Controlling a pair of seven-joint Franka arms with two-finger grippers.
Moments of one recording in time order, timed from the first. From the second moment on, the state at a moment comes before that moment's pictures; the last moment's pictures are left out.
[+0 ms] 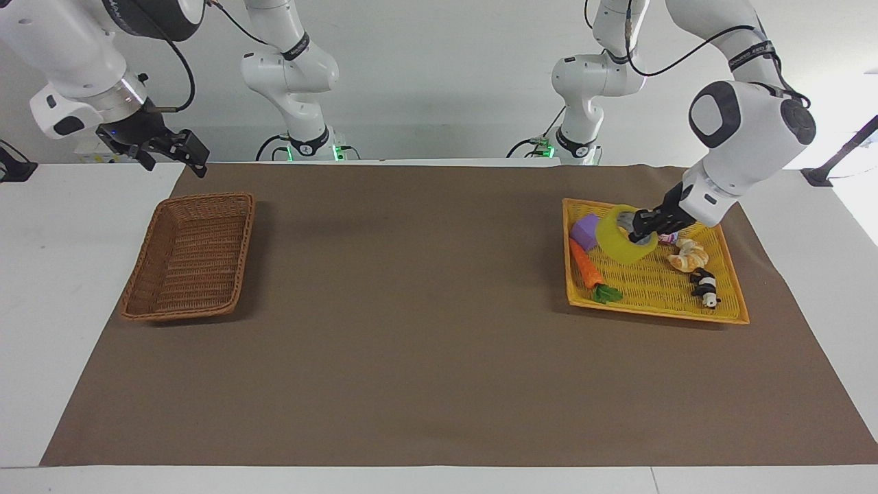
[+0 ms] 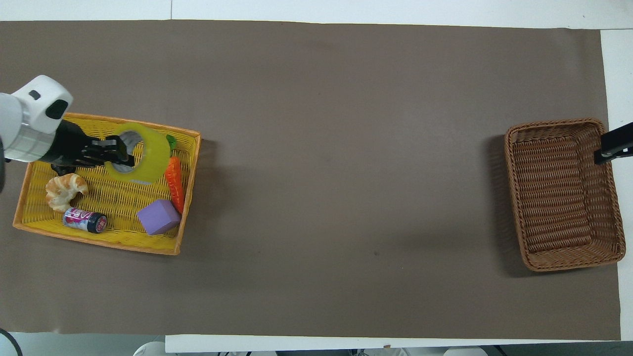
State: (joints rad) left arm -0.20 -0.02 0.03 -1.99 -0.31 1.88 -0.12; right arm 0.00 0.00 -0.13 -1.53 -0.04 1.35 0.03
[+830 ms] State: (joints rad) left arm -0.58 -0.01 0.02 -1.96 -0.43 2.08 -0.45; right arm -0.01 0.00 -0.13 -1.54 0.14 1.36 -0.09
